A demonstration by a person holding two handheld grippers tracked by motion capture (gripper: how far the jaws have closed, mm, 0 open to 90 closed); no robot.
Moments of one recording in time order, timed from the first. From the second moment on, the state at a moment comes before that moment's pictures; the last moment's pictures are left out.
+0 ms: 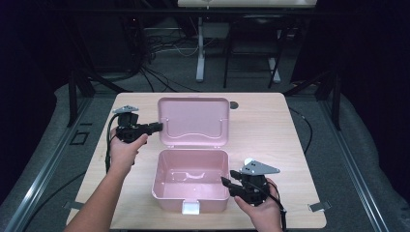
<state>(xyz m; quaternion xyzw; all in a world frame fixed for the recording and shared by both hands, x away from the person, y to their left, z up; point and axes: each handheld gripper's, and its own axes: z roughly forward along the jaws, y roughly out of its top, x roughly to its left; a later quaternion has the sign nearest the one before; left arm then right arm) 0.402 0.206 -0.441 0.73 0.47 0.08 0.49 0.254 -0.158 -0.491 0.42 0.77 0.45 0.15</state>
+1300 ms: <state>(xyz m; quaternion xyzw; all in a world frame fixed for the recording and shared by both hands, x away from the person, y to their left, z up) 0.432 0.210 -0.456 0.72 0.52 0.00 0.46 0.256 -0.159 -0.491 0.43 0.77 0.45 0.14</state>
